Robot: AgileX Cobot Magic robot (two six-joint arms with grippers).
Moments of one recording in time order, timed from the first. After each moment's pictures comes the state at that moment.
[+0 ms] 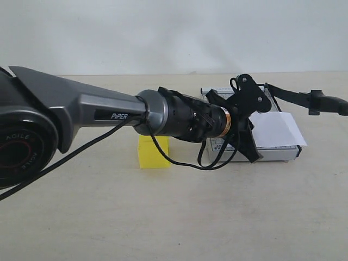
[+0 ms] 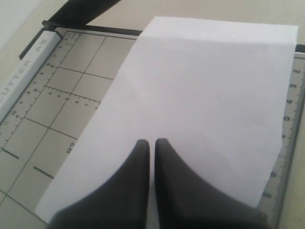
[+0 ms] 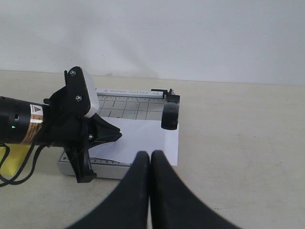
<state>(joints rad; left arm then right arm) -0.66 2.41 -1.71 1.35 -0.01 -0.32 0.00 0.32 -0.27 0.52 0.32 -0.51</state>
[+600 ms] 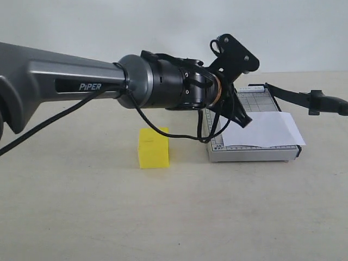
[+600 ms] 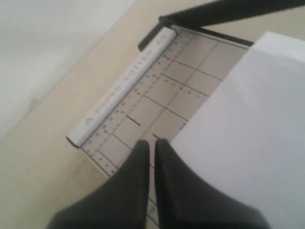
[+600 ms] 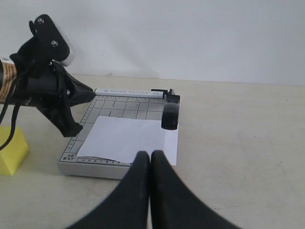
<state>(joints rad) -0.66 2.27 -1.69 1.05 0.27 -0.12 0.00 0.32 -0.27 0.52 0.32 -0.51</state>
